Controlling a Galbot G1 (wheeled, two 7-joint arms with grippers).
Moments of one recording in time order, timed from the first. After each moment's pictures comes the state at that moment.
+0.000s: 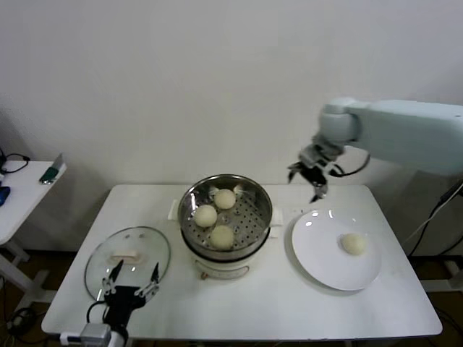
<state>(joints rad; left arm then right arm) 1.78 -1.43 -0.61 -2.23 -0.04 0.23 -0.02 0.88 0.81 -1.72 1.32 0.35 0.02 -1.03</state>
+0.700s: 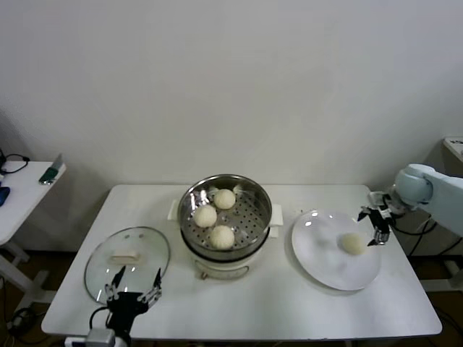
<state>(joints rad) 1.80 -1.47 -0.60 -2.22 -0.01 0.22 -0.02 0.32 0.58 -1.30 1.12 0.16 -0.11 -0.98</state>
